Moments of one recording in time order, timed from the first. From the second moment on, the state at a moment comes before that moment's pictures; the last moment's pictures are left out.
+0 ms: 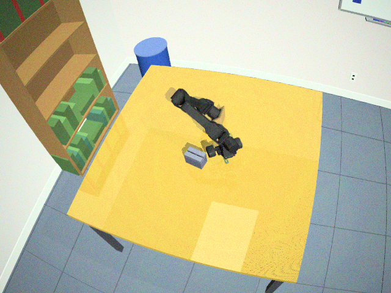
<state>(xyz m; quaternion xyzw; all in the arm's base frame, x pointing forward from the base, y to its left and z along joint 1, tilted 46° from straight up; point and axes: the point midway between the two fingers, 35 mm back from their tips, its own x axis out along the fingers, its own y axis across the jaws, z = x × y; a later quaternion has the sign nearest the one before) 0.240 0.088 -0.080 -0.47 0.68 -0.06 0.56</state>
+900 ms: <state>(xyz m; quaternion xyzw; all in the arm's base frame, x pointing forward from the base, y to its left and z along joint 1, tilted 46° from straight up) 0.238 0.103 -0.069 -0.46 0.68 -0.06 0.57</state>
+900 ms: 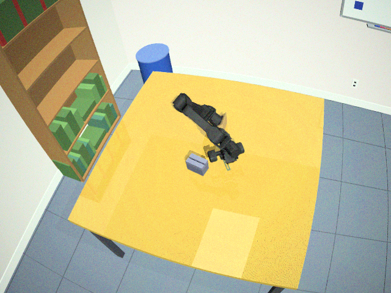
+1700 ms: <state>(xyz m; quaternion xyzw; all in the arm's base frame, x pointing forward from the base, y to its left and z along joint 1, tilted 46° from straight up) 0.235 0.146 -0.025 -0.47 0.68 -0.06 0.56</state>
